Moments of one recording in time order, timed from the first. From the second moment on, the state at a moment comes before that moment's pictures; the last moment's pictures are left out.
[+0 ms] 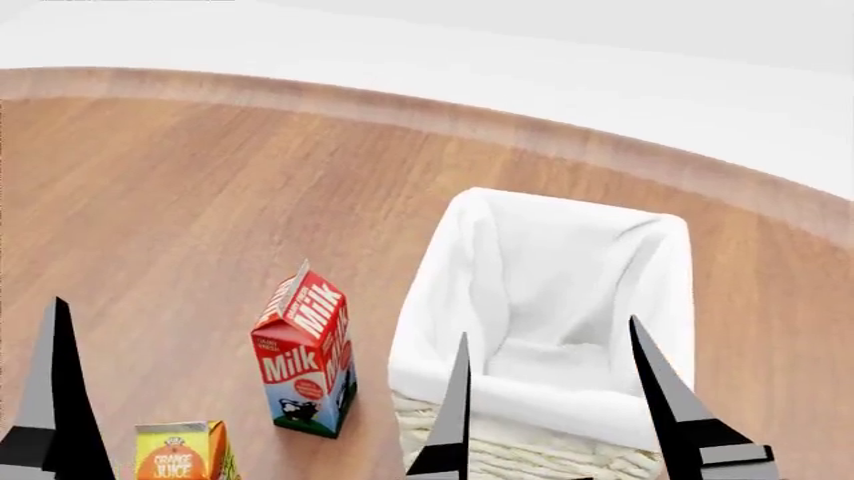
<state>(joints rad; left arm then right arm) -0.03 -0.37 0.17 1.01 -0.30 -0.48 -0.42 0.05 0.29 -0.23 -0.92 0.16 0.57 0.28</state>
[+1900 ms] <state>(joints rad) -0.04 -0.47 0.19 1.02 -0.40 -0.42 -0.51 0.06 0.33 -0.30 -0.91 0.16 0.57 0.32</state>
